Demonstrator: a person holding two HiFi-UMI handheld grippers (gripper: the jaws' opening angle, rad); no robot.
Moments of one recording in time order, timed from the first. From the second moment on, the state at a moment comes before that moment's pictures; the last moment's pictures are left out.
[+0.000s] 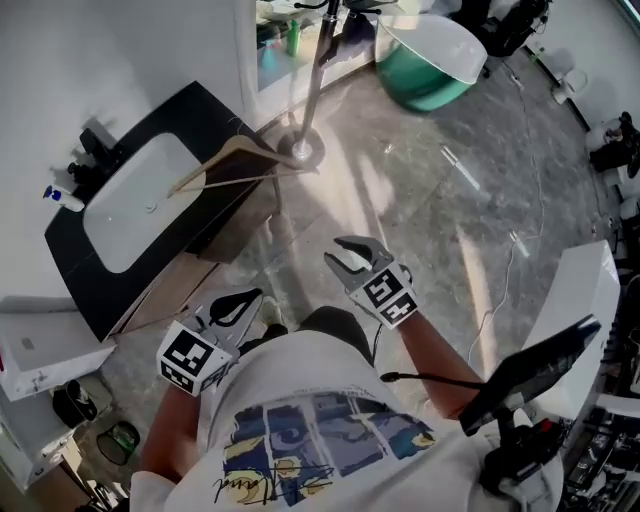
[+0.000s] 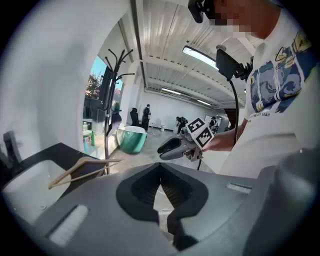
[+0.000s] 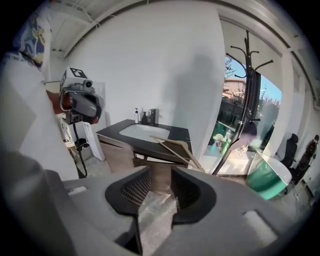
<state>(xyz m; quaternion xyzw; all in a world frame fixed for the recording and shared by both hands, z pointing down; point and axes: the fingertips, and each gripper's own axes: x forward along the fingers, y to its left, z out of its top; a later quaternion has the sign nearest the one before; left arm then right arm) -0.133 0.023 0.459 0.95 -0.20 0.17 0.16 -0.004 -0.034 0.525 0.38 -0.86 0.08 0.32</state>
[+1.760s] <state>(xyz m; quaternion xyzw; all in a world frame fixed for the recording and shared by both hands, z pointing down) -0.095 -0.208 0.462 0.91 -0.33 0.17 0.19 0.020 -0.341 0.617 0.23 -0.88 0.14 0.39</state>
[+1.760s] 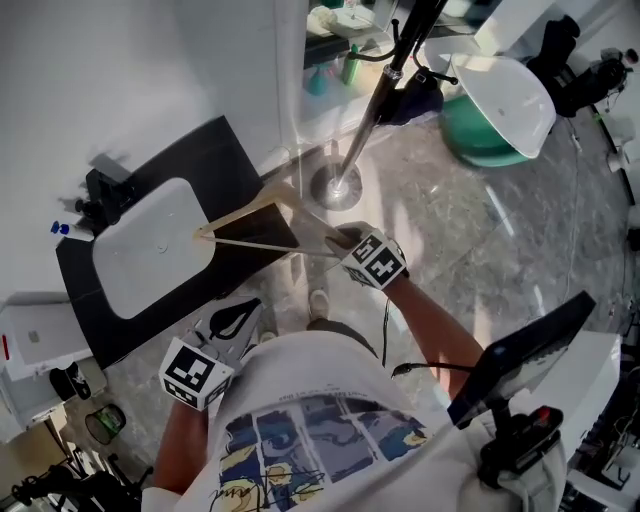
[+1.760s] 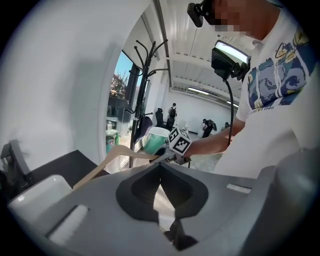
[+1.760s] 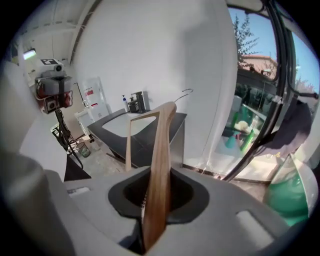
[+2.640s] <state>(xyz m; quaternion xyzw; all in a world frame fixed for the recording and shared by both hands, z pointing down) 0.026 -0.281 0.433 0.96 -0.23 0.13 0.14 0.241 -0.461 0.237 0.41 -0.86 -0.13 0.28</state>
